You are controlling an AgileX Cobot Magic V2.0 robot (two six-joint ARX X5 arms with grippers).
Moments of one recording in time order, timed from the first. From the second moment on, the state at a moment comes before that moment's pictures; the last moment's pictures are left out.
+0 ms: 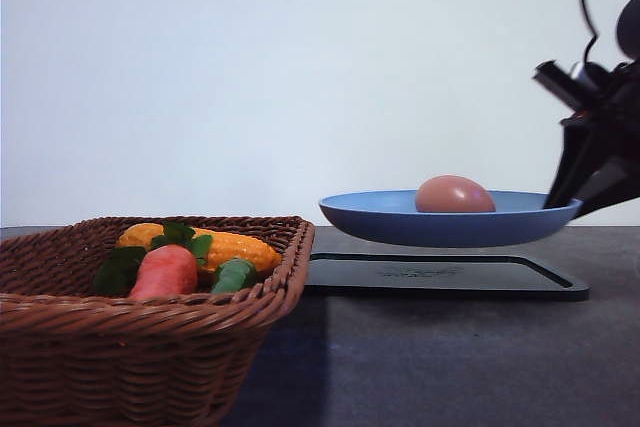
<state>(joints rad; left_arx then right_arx) -1.01 0.76 1.20 -0.78 -0.34 -0.21 0.01 1.62 1.04 -0.58 -0.67 0.29</state>
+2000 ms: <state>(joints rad) -0.58 1.02 1.10 -0.77 -0.47 0.01 0.35 1.11 1.25 -0.83 -0.13 0.11</state>
